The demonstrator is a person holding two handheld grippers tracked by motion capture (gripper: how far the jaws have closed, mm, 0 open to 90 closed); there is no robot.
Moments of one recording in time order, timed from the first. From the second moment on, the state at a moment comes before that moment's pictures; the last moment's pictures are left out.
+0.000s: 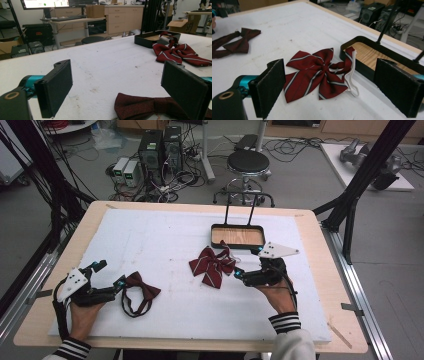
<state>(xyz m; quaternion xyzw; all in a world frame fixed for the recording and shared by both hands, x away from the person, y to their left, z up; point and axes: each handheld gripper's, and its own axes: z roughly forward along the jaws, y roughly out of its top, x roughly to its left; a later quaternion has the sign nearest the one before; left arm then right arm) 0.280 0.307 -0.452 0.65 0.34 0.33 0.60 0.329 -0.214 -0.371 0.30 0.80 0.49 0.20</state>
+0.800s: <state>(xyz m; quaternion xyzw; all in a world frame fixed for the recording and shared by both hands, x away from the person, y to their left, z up) 0.280 0.306 -0.452 0.65 0.34 0.33 0.60 0.389 -0.152 -0.358 0.22 0.87 0.42 0.13</state>
